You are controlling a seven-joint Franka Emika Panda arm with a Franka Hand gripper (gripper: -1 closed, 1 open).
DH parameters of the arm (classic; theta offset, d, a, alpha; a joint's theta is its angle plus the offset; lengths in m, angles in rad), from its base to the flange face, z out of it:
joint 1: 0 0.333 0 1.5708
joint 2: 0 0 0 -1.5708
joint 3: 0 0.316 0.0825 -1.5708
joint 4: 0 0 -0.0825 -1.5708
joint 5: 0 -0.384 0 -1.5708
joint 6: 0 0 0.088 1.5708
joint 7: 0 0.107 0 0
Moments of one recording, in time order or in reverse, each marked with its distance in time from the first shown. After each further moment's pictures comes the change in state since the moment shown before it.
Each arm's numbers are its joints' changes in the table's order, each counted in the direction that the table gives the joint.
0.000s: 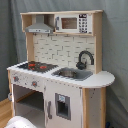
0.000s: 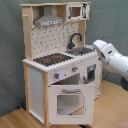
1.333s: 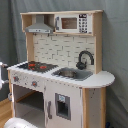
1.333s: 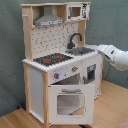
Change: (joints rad) arm 0.177 -0.051 -0.065 0.250 -0.105 -0.048 -0.300
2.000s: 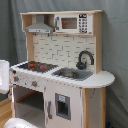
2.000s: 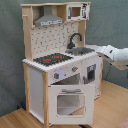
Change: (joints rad) arm 0.026 -0.012 -0.040 0.102 -0.125 -0.007 -0.159
